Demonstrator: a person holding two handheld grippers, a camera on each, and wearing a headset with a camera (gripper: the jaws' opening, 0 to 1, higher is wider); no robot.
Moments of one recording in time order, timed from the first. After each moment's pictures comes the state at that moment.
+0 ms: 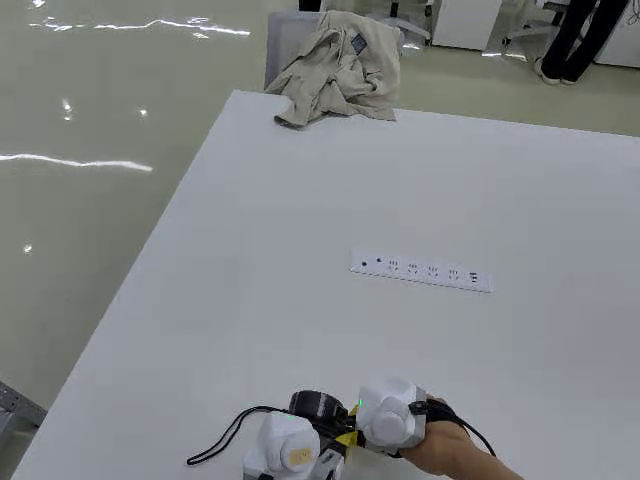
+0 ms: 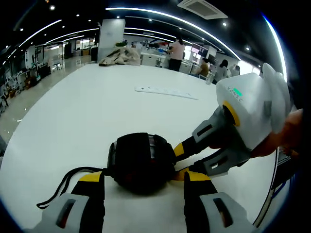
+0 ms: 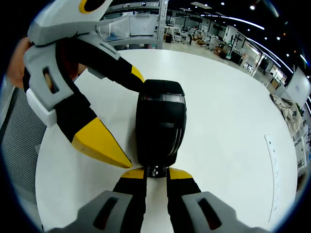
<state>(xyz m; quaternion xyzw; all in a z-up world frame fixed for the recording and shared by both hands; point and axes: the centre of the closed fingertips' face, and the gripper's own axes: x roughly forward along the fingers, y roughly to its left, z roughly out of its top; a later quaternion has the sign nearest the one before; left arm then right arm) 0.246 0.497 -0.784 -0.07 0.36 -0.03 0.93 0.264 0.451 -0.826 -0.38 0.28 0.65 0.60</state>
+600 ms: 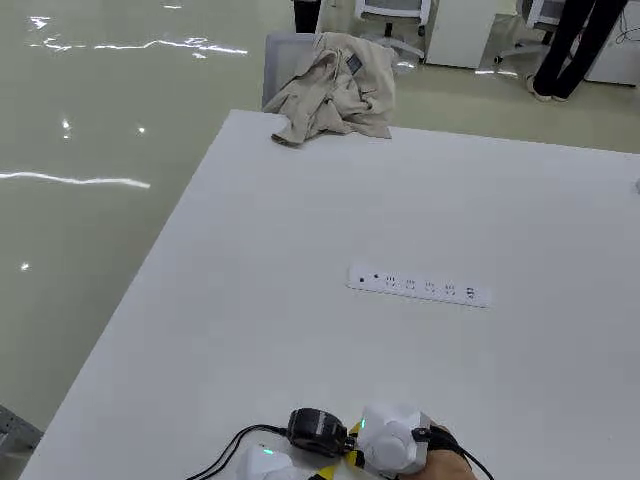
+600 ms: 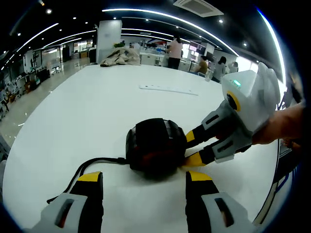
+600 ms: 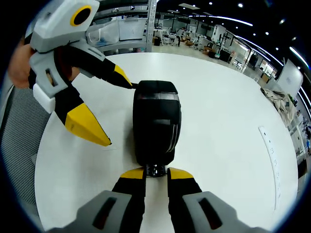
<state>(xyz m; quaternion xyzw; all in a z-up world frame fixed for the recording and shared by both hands) 0.222 0.520 -0.788 -0.06 0.36 -0.03 0.93 0.265 0.448 -0.824 -0.35 0.28 0.62 0.64</state>
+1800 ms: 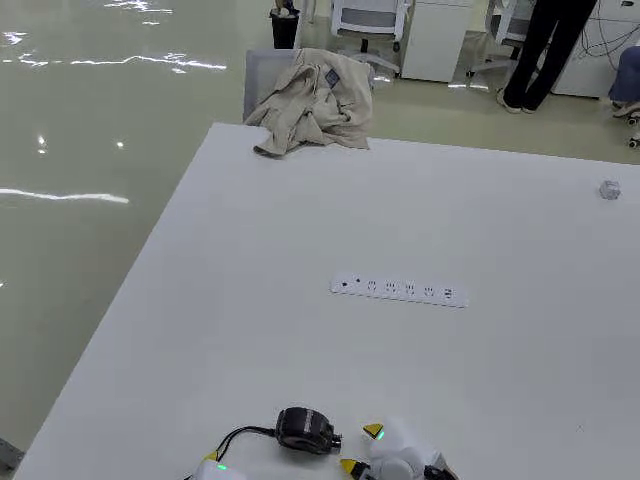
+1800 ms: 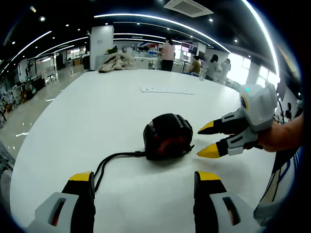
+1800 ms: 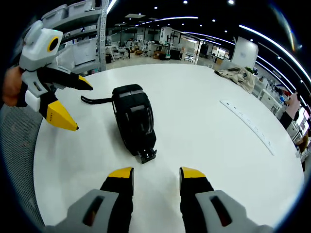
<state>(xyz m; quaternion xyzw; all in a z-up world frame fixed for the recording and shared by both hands) 0.198 0.550 -0.778 -0.03 0.34 -0.05 0.94 0.267 0.410 -0.808 -0.25 0.29 0.47 0.80</state>
